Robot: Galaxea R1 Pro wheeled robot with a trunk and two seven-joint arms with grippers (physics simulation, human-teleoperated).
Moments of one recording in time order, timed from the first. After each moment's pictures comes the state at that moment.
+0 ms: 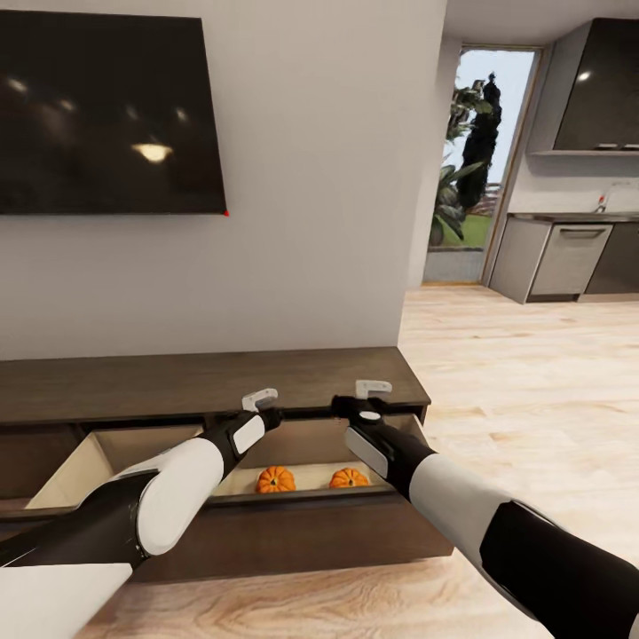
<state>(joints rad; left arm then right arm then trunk) -1.14 -0.17 0.24 -0.02 0.15 0.11 0.25 -1.03 0.13 0.95 -0.43 -0.94 0.03 -0.50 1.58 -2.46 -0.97</state>
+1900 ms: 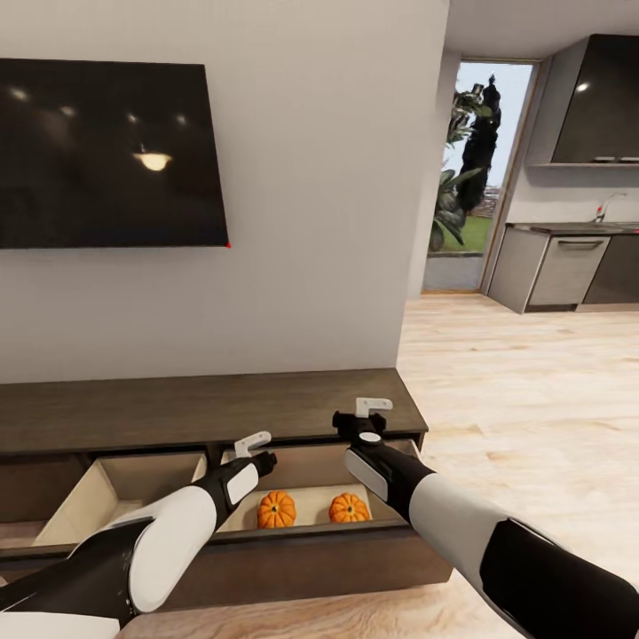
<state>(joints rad) -0.97 -0.15 0.24 -0.02 0.15 0.05 0.23 -0.97 0.14 0.99 -0.40 -0.94 -0.03 -0.50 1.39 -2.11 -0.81</state>
